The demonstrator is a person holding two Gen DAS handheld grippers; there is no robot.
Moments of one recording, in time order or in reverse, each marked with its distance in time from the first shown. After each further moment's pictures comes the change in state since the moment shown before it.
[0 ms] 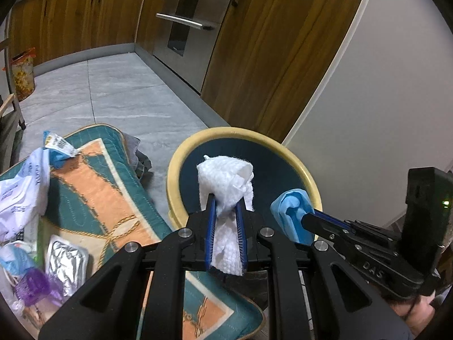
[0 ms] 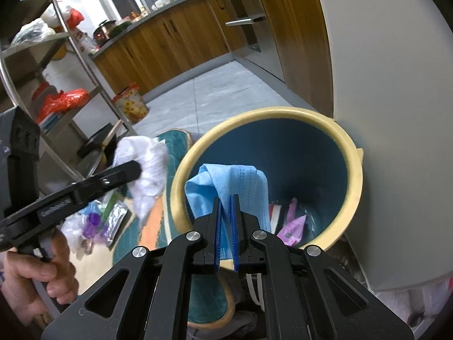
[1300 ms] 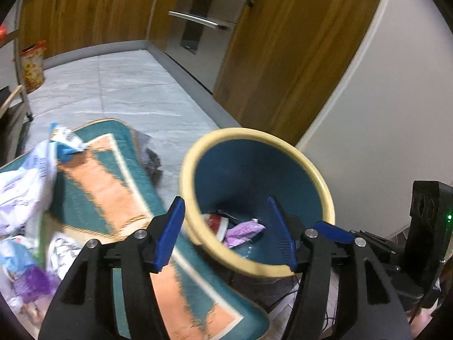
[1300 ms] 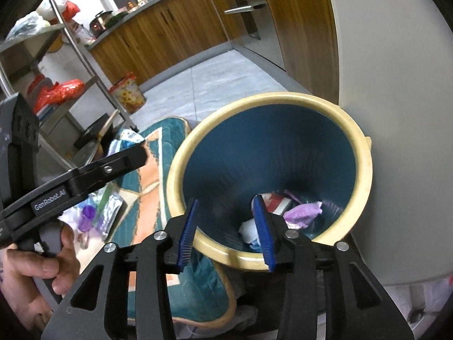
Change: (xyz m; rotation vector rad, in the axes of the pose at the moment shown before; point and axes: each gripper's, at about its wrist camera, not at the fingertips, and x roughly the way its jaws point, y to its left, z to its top) left arm -0.003 0.023 -0.001 -0.059 -0.019 0.050; right arm 0.016 0.012 -0.002 -0.003 0.048 -0.003
